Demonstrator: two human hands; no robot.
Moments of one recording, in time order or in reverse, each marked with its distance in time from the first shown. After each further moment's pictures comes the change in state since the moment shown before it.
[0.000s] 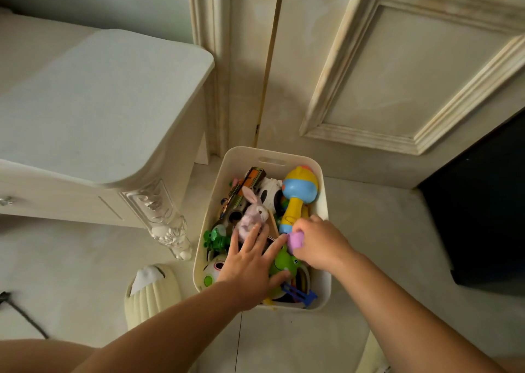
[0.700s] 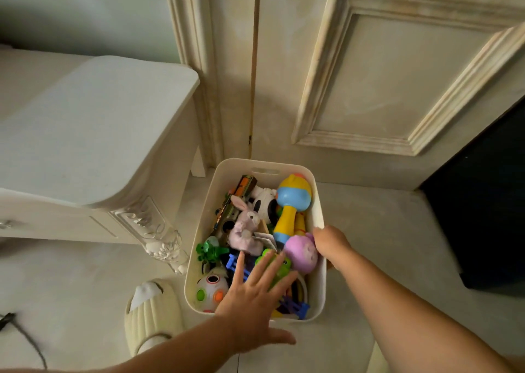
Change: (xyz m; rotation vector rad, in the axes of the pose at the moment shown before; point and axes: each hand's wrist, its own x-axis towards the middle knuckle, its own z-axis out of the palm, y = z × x) left_hand -0.020 0.023 0.001 0.180 -0.045 0.215; right_hand 0.052 0.051 0.020 0.361 -0.007 0.409
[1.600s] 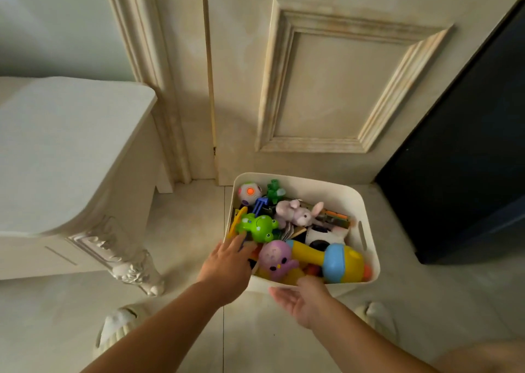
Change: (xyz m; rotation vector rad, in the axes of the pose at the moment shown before) left_hand 0.050 -0.024 -0.020 -0.278 0.130 -0.190; right_hand -0.094 0.033 0.037 1.516 -0.174 0.628
